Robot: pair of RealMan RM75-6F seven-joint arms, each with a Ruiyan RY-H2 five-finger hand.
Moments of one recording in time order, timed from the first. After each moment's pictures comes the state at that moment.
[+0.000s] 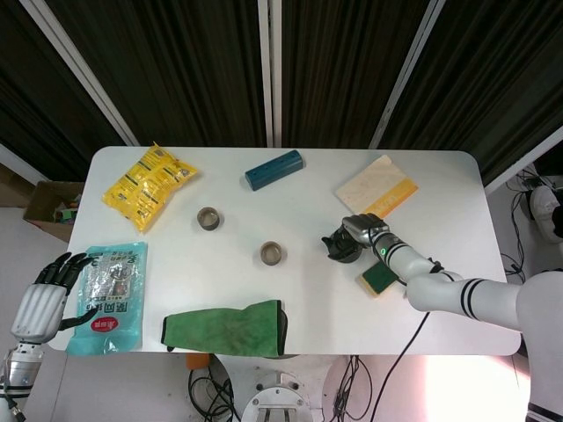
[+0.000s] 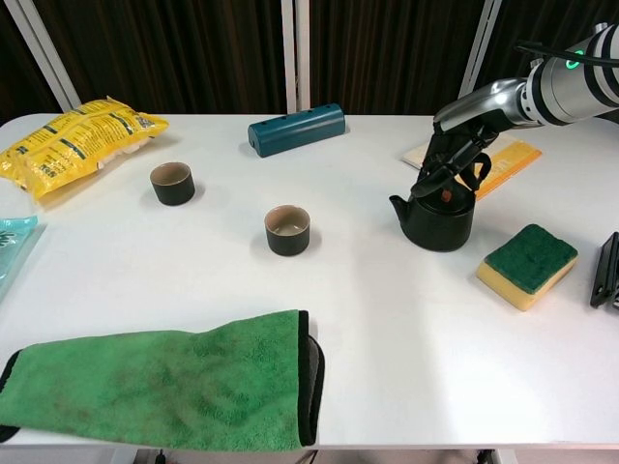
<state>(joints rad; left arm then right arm) -0.08 -1.31 0.03 -1.27 1.61 1.53 -0.16 1.30 -1.28 -0.14 -1.50 -0.47 0.43 -0.14</state>
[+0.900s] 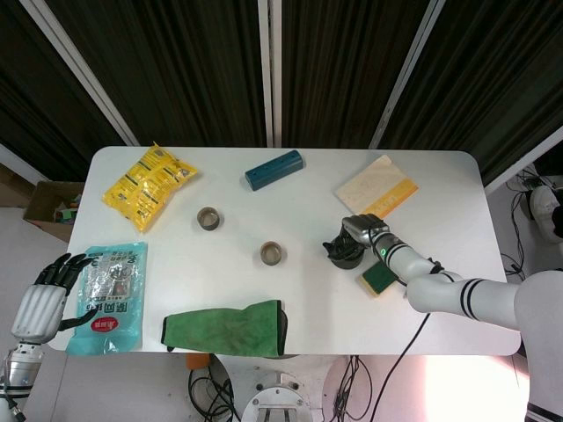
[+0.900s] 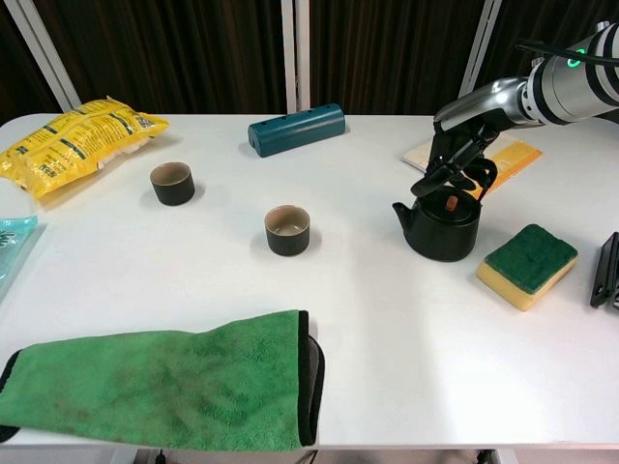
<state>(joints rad) -0.08 -1.32 0.03 -1.26 1.60 1.53 -0.17 1.32 -1.28 -0.16 -1.50 -0.48 0.44 -0.11</state>
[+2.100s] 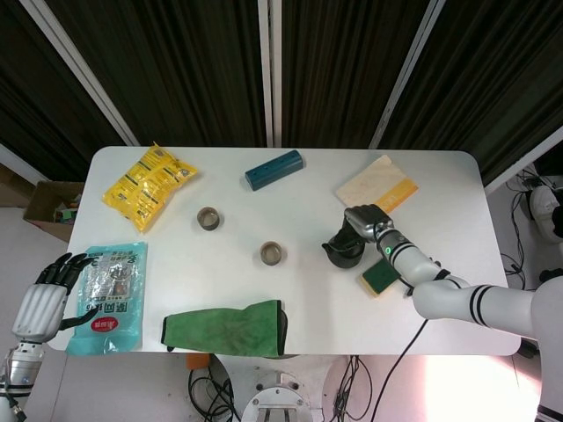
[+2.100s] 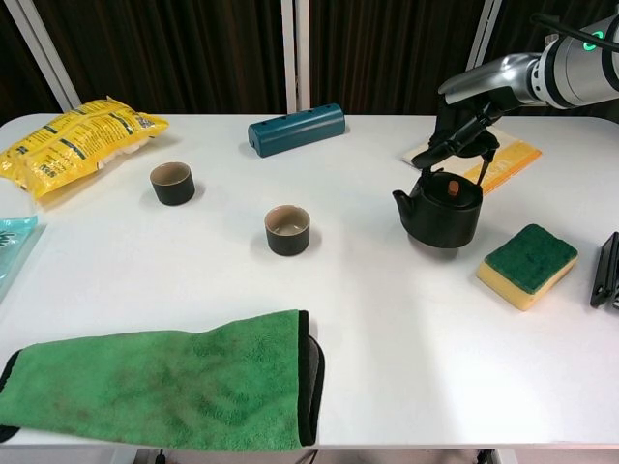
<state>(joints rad) -0.08 -1.32 0.03 -1.26 1.60 1.52 -0.17 1.25 -1.25 -0.11 -1.55 -0.55 0.57 -0.13</state>
